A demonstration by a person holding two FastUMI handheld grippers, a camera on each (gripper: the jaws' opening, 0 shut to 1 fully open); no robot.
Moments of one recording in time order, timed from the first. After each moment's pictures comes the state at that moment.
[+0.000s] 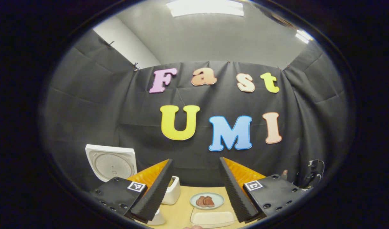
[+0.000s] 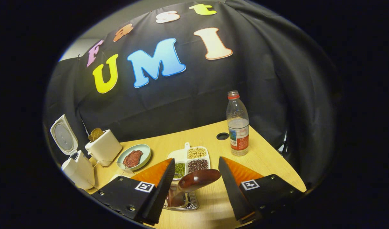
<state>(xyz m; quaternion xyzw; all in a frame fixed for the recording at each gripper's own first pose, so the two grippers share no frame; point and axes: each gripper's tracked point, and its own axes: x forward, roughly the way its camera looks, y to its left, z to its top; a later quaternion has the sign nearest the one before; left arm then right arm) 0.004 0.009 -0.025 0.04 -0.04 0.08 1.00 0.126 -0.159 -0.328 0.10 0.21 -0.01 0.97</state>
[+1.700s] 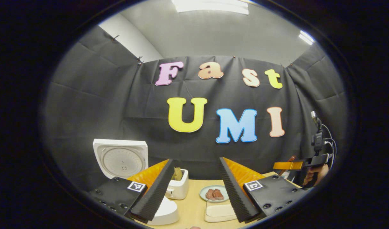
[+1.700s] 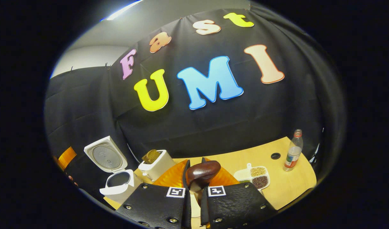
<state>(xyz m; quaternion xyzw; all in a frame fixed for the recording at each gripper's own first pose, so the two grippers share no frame) -0.022 0.077 -0.040 0.04 -0.01 0.07 1.00 0.122 0.043 -0.165 0.12 0.17 0.16 0.97</state>
